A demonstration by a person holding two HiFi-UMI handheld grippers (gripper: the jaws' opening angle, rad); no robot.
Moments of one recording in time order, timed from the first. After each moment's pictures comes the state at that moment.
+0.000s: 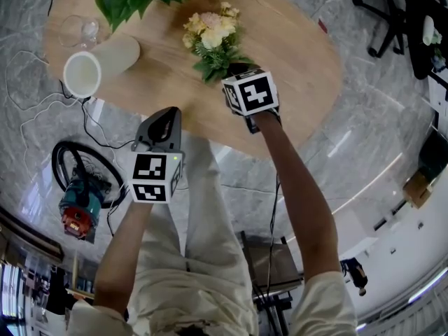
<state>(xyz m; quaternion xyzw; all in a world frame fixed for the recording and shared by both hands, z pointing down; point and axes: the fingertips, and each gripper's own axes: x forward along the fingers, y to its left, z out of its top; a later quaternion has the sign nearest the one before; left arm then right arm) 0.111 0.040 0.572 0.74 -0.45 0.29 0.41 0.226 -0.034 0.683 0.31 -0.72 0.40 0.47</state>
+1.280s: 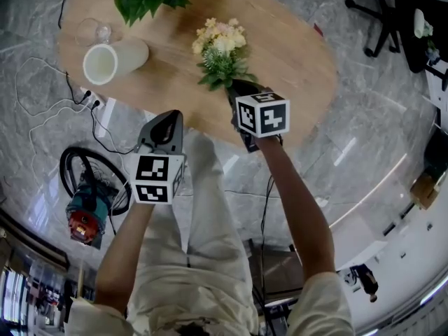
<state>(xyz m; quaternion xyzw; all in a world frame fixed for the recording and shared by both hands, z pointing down) 0.104 0.056 0.525 0.76 -0.44 0.30 0.37 0.224 0.005 0.614 0.37 -0.73 0.47 0.34</state>
